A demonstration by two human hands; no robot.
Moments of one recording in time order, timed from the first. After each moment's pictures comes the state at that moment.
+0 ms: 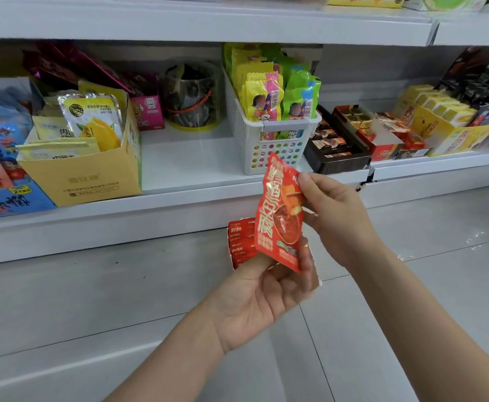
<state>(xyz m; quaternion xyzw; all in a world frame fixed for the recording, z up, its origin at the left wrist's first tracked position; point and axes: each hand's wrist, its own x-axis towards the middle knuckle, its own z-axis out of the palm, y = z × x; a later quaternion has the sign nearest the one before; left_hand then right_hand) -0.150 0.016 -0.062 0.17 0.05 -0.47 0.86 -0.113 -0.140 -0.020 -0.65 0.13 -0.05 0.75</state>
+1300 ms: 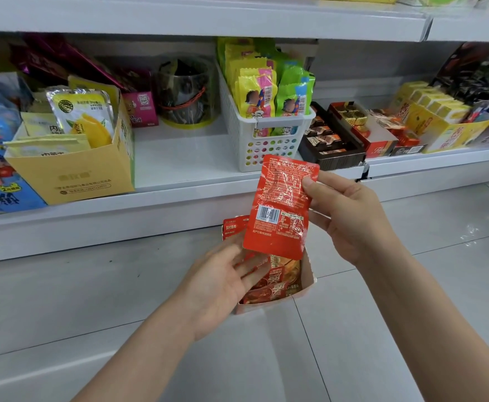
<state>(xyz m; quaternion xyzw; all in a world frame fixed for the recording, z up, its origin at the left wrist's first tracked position) -0.137 0.031 -0.072 0.38 0.11 -0.35 0.85 -0.123 -0.159 -0.012 -0.65 0.18 -0.05 0.74</state>
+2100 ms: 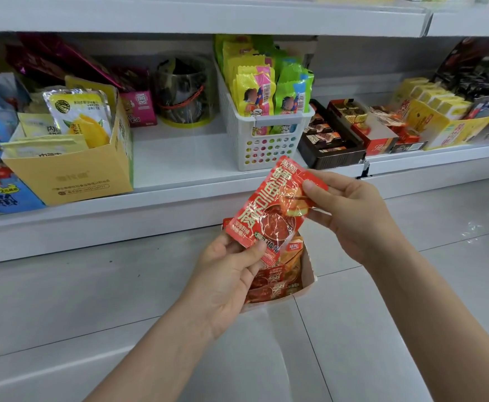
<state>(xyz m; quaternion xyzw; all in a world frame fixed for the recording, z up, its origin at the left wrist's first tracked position) -0.142 0.016 -0.061 0.39 0.13 -0.25 0.88 -0.124 -0.168 -0.013 -0.66 0.15 -0.04 0.73</state>
